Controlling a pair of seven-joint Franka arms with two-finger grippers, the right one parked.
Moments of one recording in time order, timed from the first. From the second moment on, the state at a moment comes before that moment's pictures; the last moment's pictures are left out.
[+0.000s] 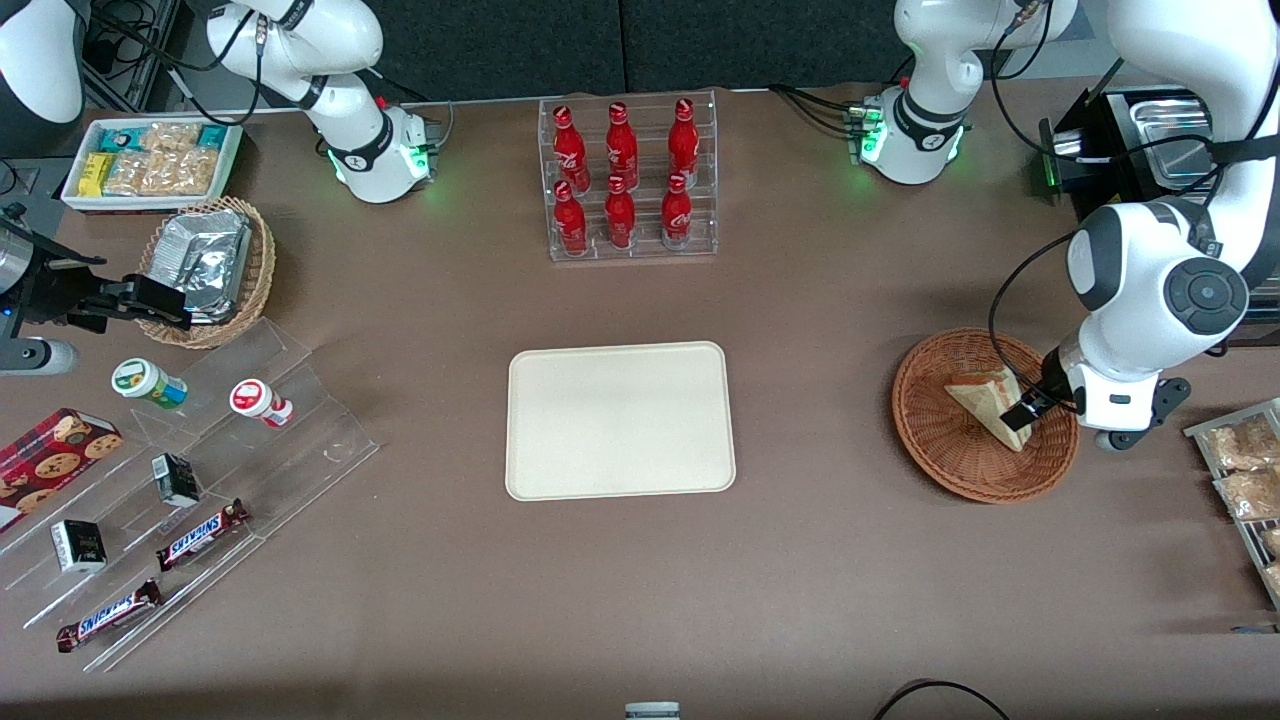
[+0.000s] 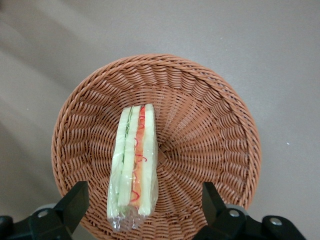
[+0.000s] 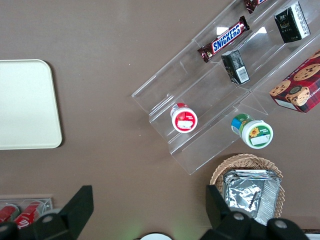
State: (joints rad) arm -0.03 0.19 0.05 -2.09 0.08 2.25 -0.70
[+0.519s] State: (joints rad) arm -0.03 0.19 0.05 -2.19 0.08 2.33 -0.77
